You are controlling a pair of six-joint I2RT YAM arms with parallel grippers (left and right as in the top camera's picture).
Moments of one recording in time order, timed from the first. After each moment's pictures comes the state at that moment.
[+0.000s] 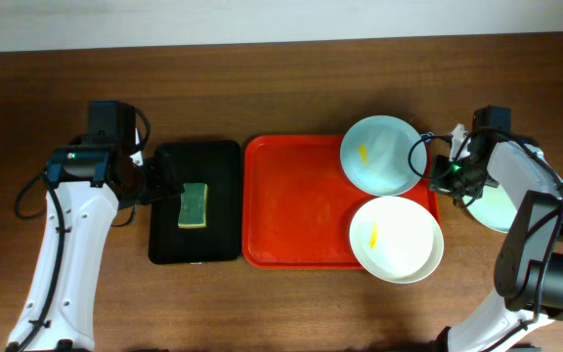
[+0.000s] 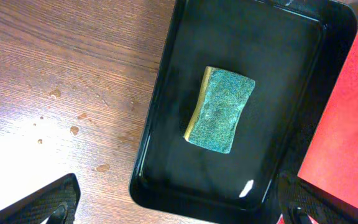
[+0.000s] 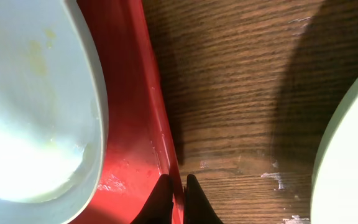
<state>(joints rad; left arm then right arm) 0.00 1.48 1.33 -1.14 -0.05 -0.29 -0.26 1.89 1.19 -0.73 -0.21 0.02</state>
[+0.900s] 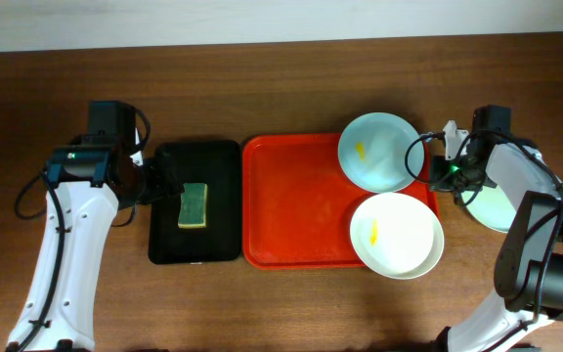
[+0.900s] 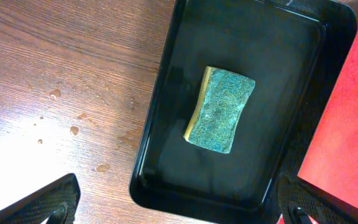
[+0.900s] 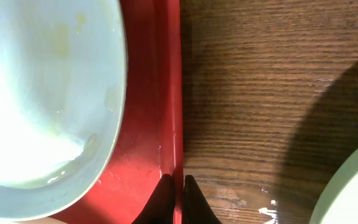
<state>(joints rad) 0.00 1.48 1.33 -1.14 -0.05 -0.29 -0.25 1.89 1.18 -0.66 -0.23 -0.17</state>
